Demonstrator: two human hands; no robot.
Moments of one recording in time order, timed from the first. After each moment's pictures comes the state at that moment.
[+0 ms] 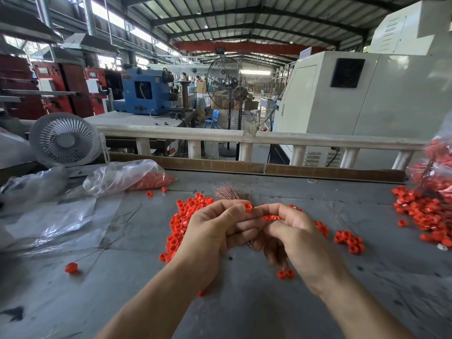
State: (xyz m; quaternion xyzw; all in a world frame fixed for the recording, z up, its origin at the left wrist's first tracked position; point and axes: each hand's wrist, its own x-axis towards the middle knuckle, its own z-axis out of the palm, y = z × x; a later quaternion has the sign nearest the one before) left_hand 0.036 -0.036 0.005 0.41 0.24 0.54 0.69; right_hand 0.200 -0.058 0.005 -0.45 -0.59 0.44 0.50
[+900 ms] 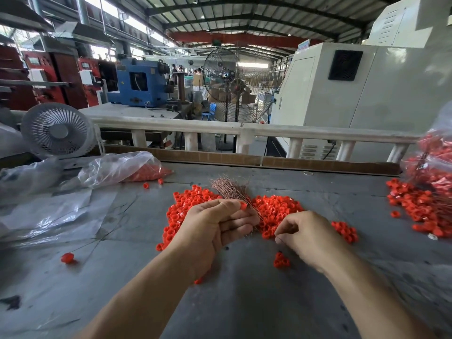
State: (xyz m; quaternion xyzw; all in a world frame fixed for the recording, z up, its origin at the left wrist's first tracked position) left_hand 0.034 -0.034 0.003 0.39 0.30 0.51 0.71; right_hand 0.235 -0.049 -0.007 -0.74 -0.61 0.15 0.25
